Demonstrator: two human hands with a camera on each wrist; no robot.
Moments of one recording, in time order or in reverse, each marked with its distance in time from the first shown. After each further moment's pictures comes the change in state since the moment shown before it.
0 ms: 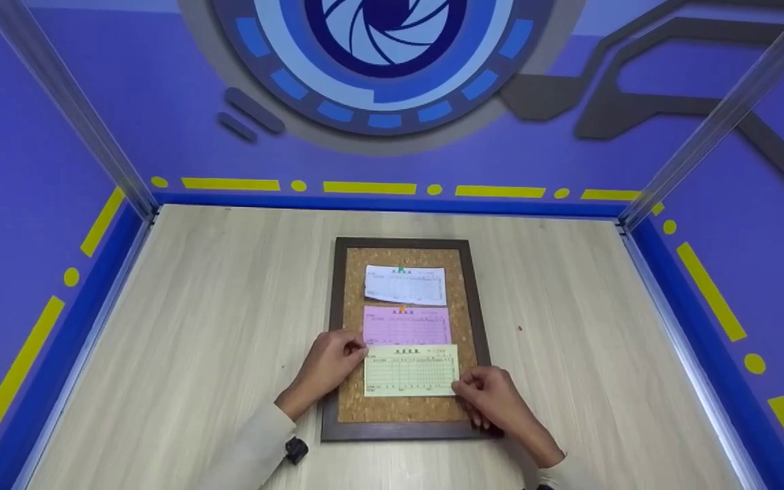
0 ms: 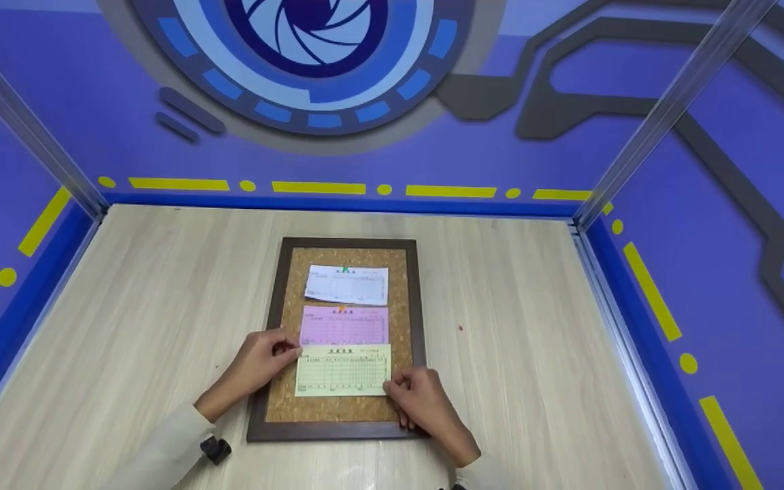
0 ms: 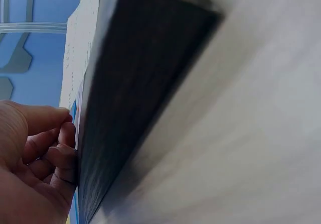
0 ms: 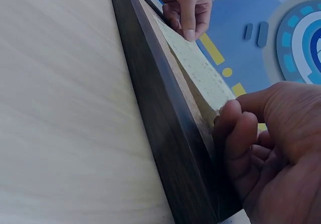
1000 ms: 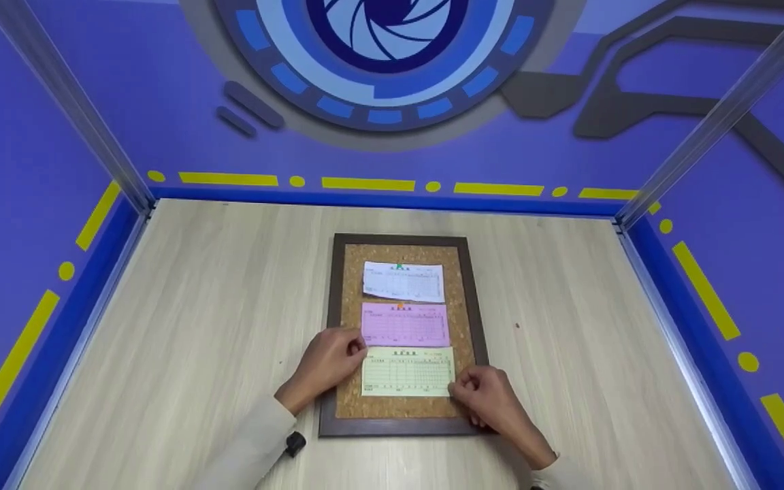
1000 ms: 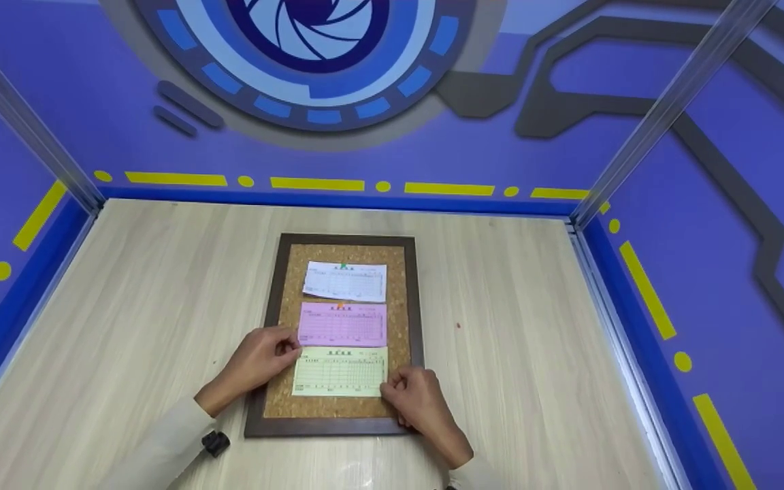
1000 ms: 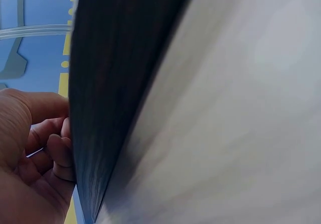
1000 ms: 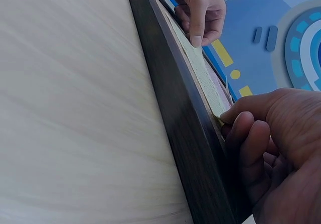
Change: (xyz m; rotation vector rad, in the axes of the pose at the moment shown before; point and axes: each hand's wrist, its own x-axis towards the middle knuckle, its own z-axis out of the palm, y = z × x) left_hand 0.000 0.000 0.003 0.170 -0.010 0.083; right_hand -0.003 0.001 0.011 -0.135 0.120 0.000
